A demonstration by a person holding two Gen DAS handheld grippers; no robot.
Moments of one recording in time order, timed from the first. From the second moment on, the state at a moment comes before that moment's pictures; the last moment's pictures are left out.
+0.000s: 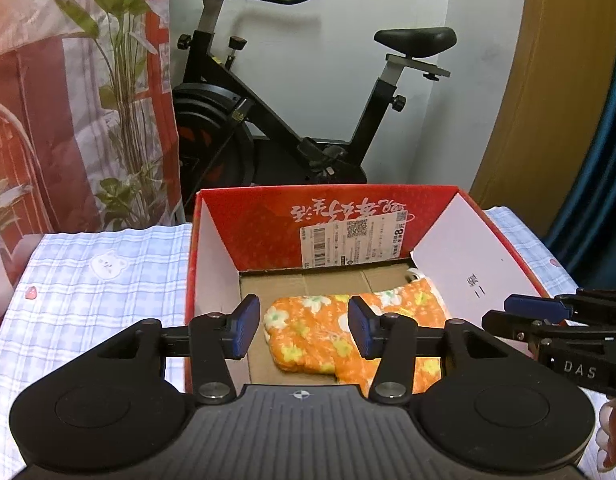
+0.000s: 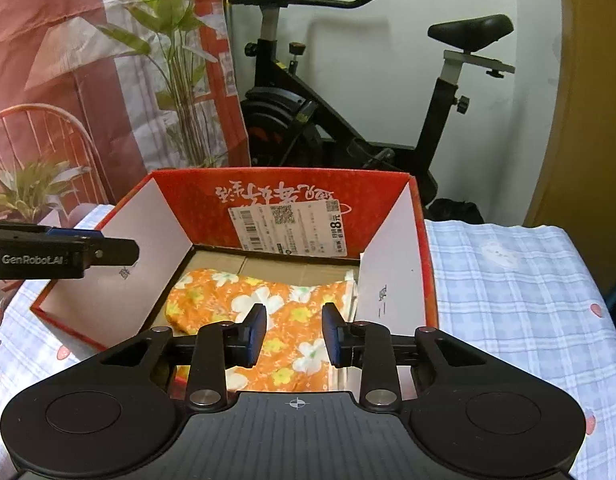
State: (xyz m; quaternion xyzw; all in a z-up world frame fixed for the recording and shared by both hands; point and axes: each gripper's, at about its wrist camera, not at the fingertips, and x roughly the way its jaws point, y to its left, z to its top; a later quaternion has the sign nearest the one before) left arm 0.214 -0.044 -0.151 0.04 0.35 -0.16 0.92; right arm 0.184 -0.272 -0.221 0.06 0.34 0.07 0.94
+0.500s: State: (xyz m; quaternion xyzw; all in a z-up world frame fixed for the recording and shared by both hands) left arm 0.138 -0.007 -0.140 0.03 0.35 -0.15 0.92; right arm 0.110 -0.256 -0.198 0.08 0.31 0.09 0.94
